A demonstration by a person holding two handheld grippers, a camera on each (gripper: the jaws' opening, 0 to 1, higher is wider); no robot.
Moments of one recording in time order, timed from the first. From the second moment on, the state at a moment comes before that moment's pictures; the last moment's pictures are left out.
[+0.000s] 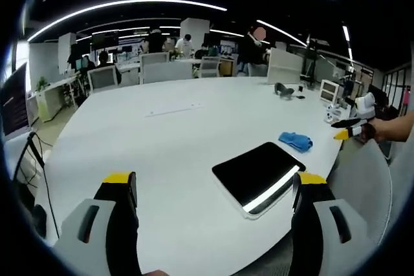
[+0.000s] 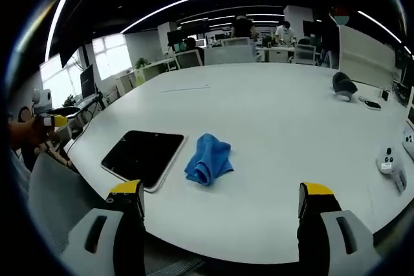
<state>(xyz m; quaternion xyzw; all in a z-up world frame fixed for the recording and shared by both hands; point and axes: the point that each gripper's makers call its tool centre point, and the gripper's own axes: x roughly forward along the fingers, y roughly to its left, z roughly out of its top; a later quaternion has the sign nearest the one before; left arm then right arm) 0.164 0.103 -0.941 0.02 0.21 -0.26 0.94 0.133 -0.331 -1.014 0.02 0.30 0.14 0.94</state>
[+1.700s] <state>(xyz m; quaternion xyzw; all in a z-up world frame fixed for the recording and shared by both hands) 0.133 0.066 -1.021 0.01 0.27 -0.26 0.93 0.236 -0.270 -1.081 -0.02 0.40 0.14 0.91</state>
